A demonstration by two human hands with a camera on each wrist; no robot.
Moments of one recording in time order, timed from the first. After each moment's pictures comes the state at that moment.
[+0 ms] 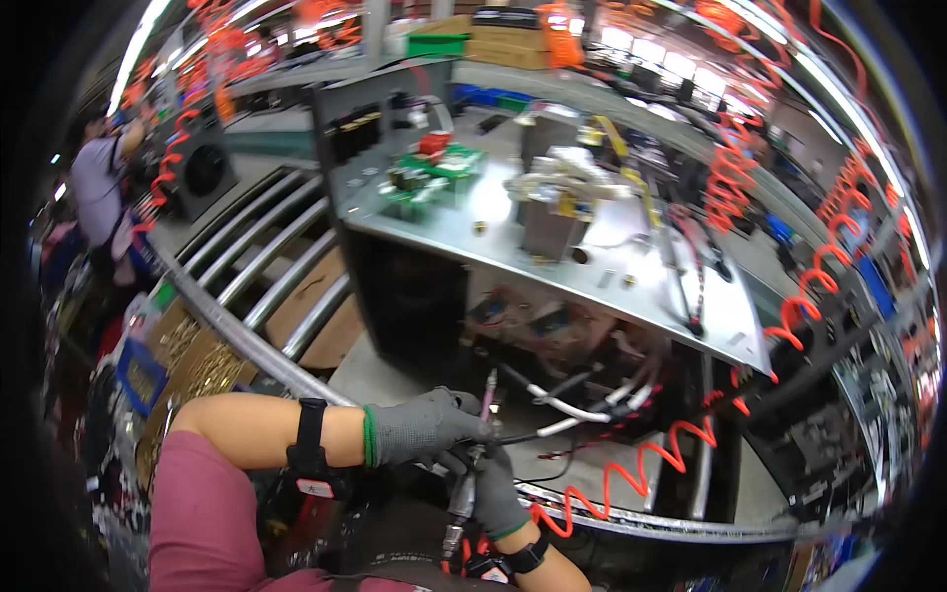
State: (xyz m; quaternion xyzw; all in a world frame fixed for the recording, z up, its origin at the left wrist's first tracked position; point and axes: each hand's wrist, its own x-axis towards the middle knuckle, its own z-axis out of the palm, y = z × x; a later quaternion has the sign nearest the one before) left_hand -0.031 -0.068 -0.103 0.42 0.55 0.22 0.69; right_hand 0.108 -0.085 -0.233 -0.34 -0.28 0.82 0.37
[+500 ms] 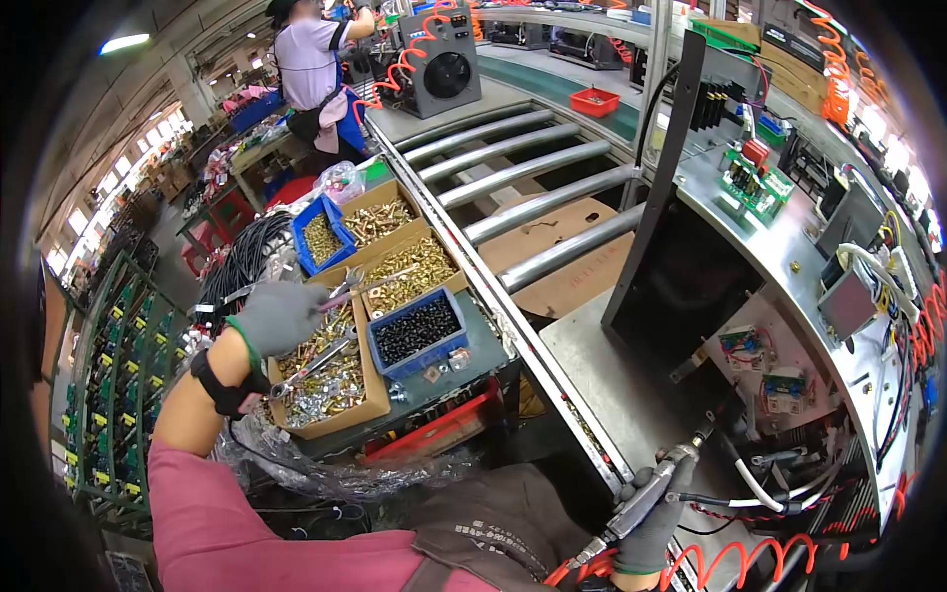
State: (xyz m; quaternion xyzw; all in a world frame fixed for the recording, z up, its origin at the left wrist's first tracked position) left_hand -0.244 -0.334 -0.064 0.33 0.93 -0.13 0.05; right_hand 0.100 -0.088 -0.201 -0.40 -0.29 0.79 0.37
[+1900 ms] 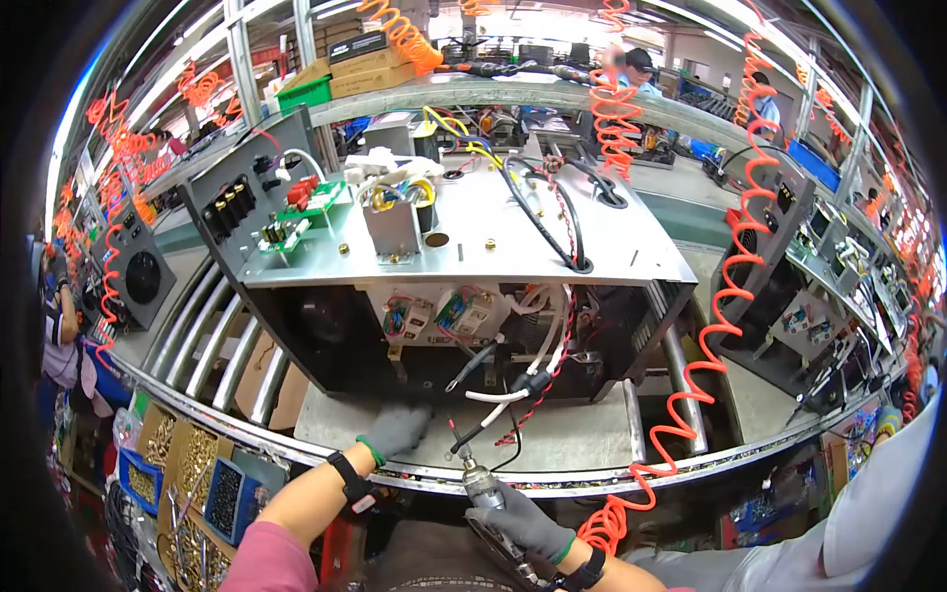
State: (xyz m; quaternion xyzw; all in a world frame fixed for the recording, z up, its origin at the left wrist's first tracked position) left_hand -0.048 -0.008 -0.262 0.85 0.51 0.01 0.11; right_hand 0.202 -0.114 -0.238 -0.40 -0.47 0.76 0.23
